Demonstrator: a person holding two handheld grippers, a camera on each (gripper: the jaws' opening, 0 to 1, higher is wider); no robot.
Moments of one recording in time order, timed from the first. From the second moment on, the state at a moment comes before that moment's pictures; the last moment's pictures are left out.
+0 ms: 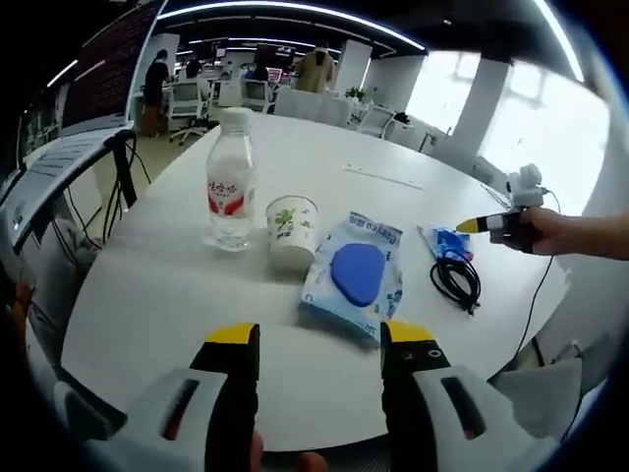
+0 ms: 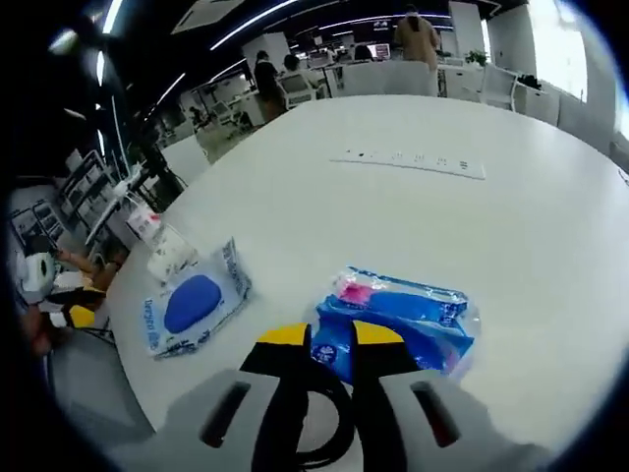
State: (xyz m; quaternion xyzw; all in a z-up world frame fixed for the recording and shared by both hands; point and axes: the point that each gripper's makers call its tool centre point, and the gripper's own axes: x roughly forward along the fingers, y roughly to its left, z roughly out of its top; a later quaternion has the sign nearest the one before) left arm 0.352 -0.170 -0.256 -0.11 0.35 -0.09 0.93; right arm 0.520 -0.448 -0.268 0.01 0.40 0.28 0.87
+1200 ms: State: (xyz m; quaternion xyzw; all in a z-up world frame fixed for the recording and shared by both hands) left arm 0.340 -0.186 -0.283 -0.14 0.38 -0.09 0.91; right arm 0.545 -0.340 -0.334 -0.07 0.46 0.44 0.77
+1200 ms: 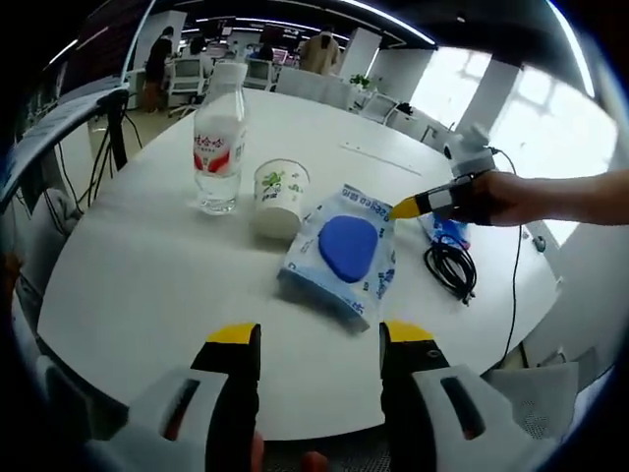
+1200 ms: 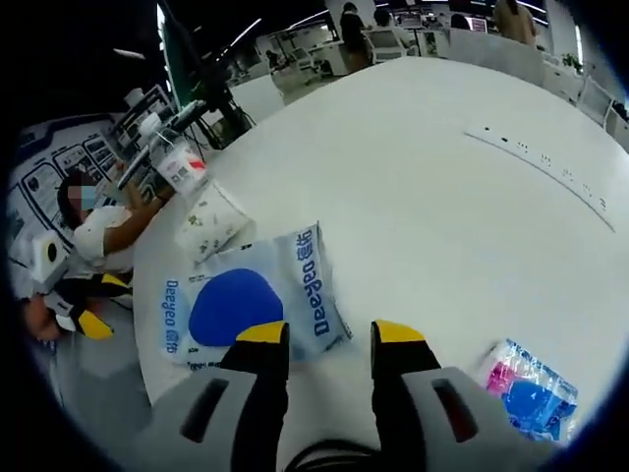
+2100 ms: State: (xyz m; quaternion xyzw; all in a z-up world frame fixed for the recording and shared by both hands) left arm 0.366 -0.206 -0.326 -0.21 0.42 -0.08 0.88; right arm 0.485 -0.356 -0.323 -0.14 0.45 0.46 0.75
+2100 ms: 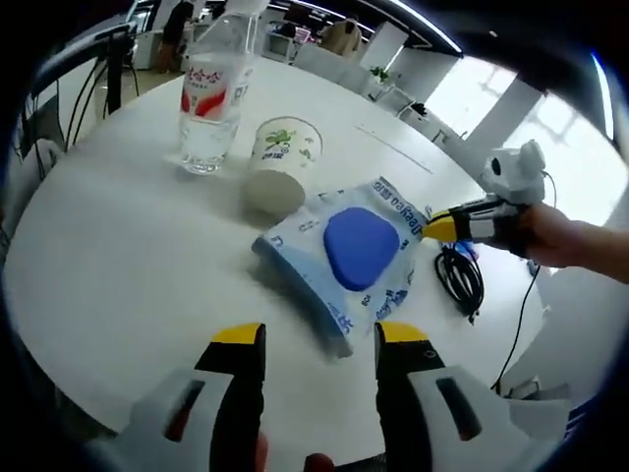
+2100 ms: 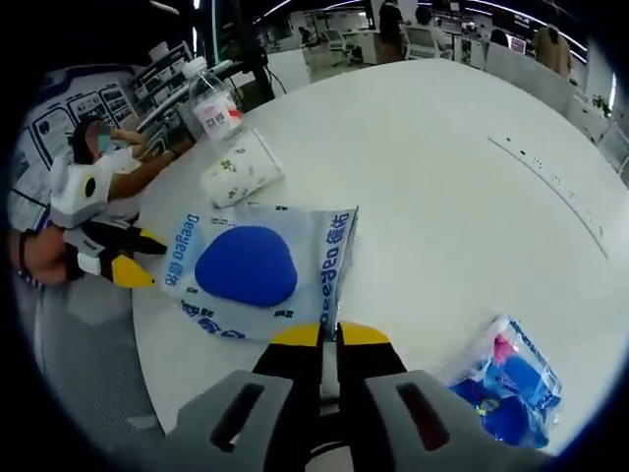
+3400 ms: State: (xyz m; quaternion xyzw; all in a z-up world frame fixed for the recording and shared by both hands) left arm 0.385 -0.230 -0.308 -0.16 0.43 -0.13 0.88; right arm 0.418 -0.402 -0.281 -0.02 0.41 0.38 0.83
